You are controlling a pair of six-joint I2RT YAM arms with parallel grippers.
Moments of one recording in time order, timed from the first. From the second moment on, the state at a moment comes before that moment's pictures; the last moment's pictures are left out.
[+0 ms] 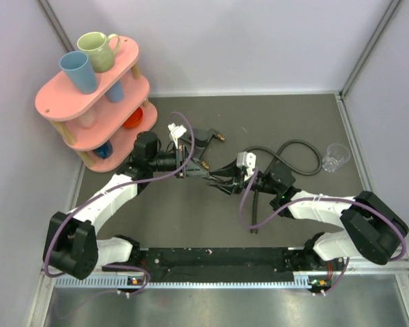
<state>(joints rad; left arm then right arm) -0.37 1.24 0.77 0.10 1.02 -0.74 0.76 1.33 0.47 1.05 -0.64 0.02</state>
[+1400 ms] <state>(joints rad) -0.31 1.80 1.34 -0.28 0.39 -0.55 0.76 0.79 0.34 0.57 -0.36 -0.09</state>
